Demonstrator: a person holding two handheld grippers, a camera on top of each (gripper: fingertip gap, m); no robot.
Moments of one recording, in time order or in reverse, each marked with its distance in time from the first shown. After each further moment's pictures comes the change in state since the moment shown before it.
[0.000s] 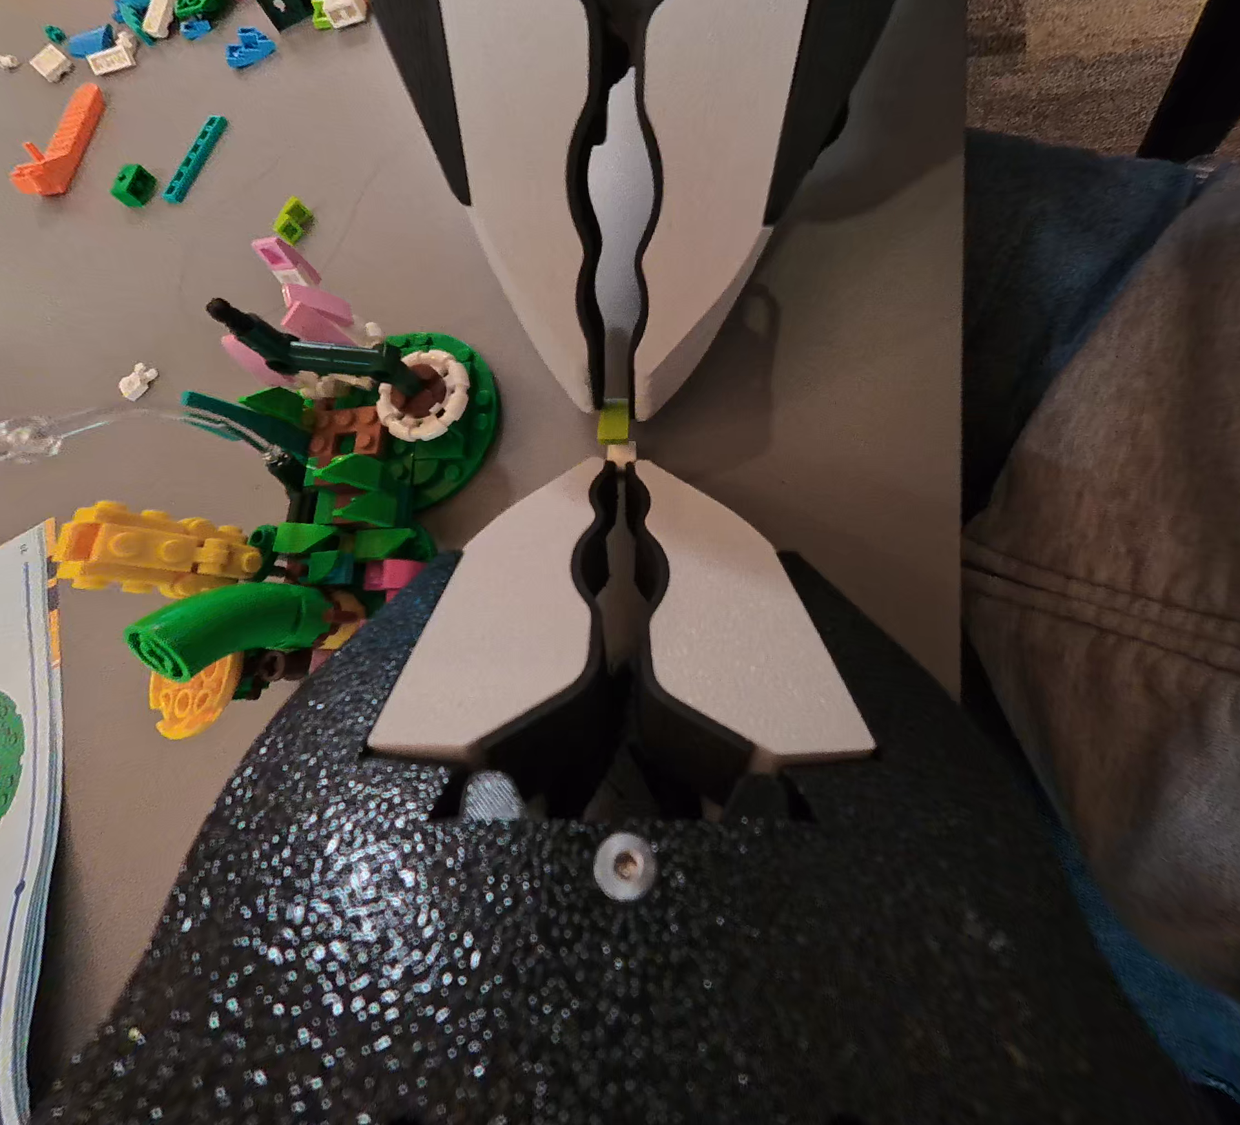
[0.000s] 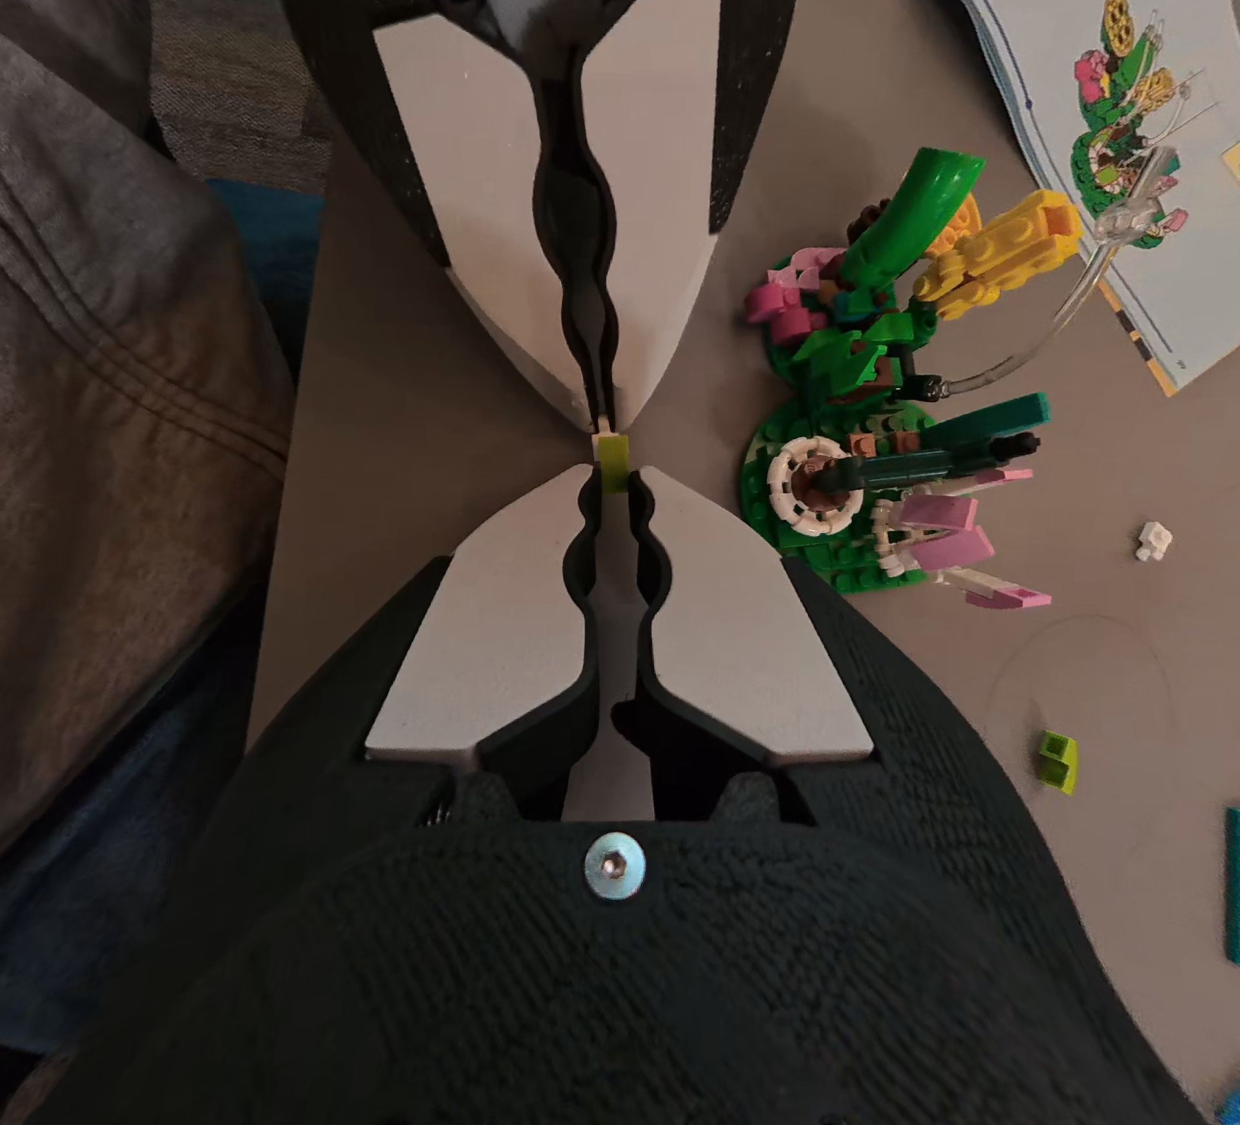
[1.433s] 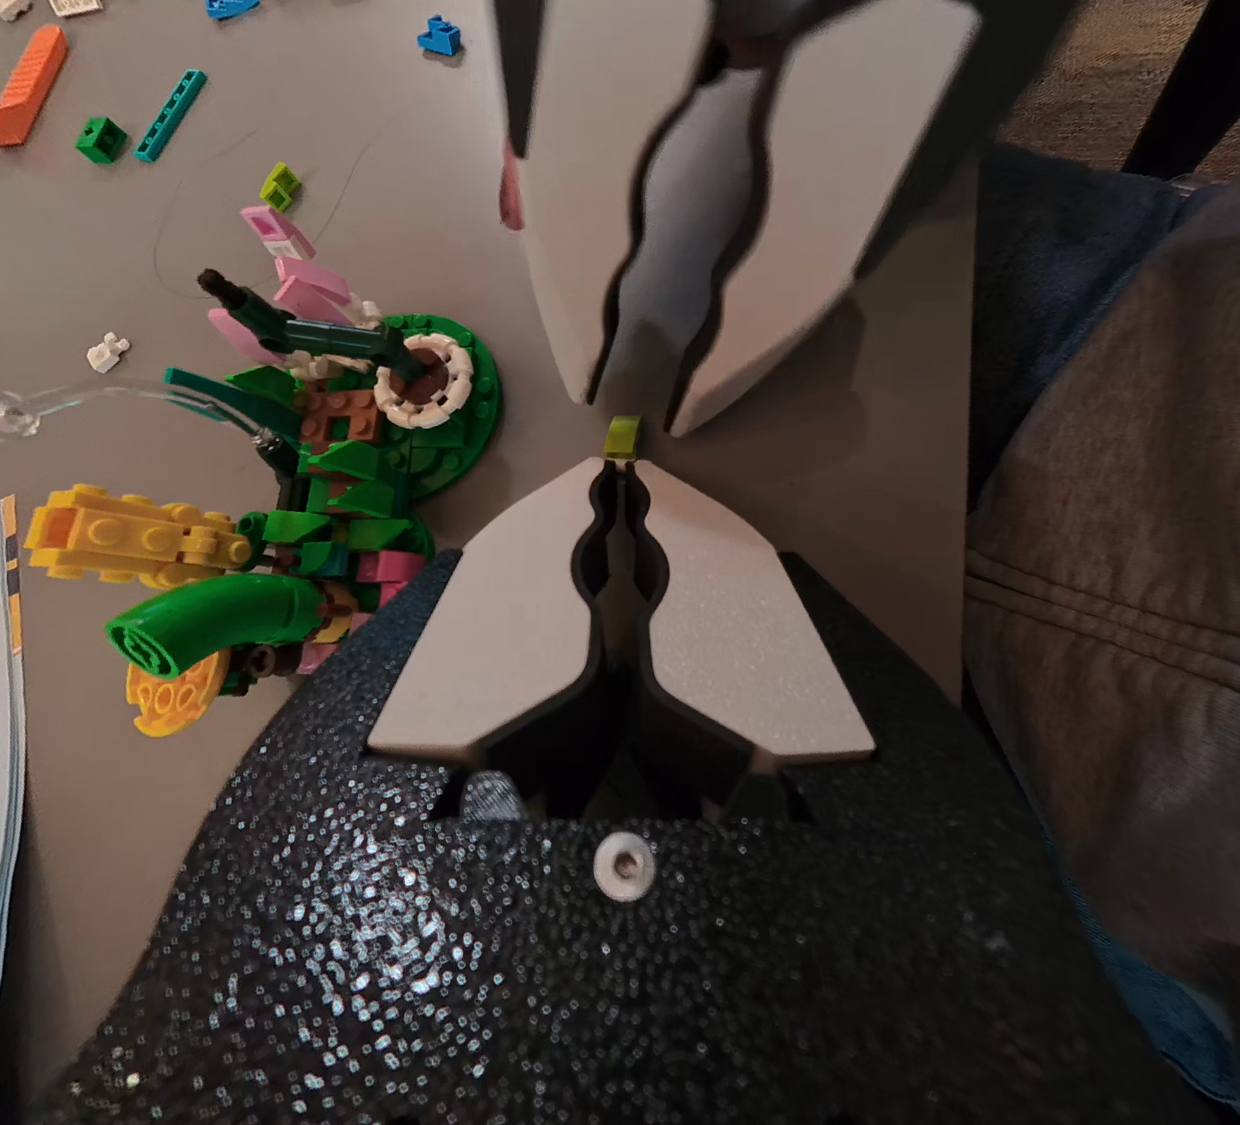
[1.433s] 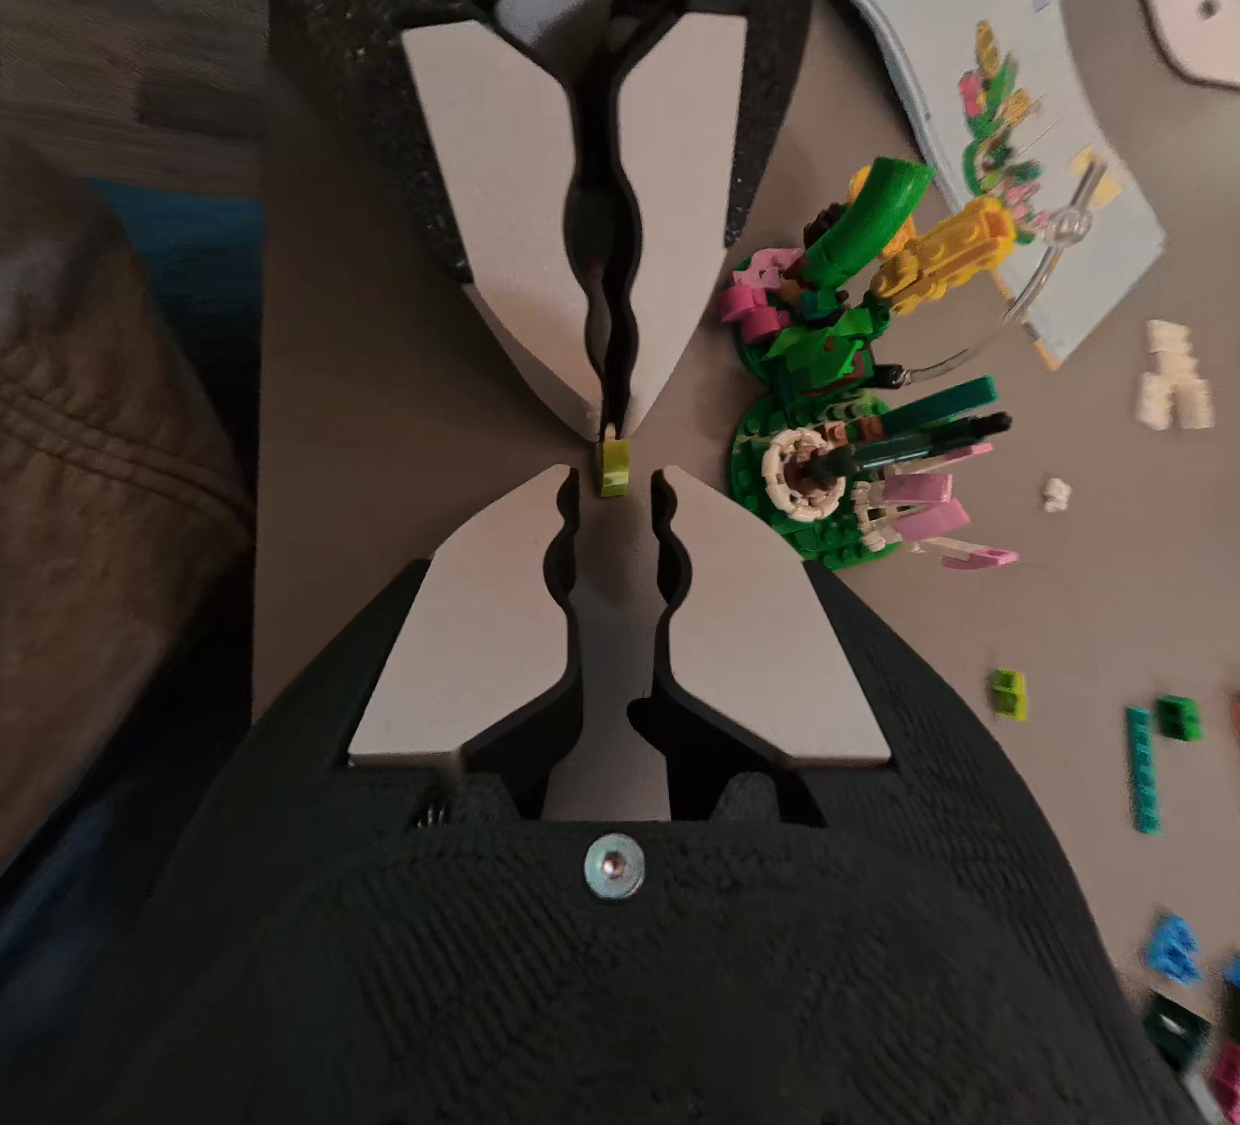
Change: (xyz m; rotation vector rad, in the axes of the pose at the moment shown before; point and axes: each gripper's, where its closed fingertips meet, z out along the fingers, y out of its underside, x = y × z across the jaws) left arm -0.002 0.003 0.002 -0.021 0.024 -0.052; right arm 0.000 -0.001 0.002 -0.003 0.190 -0.001
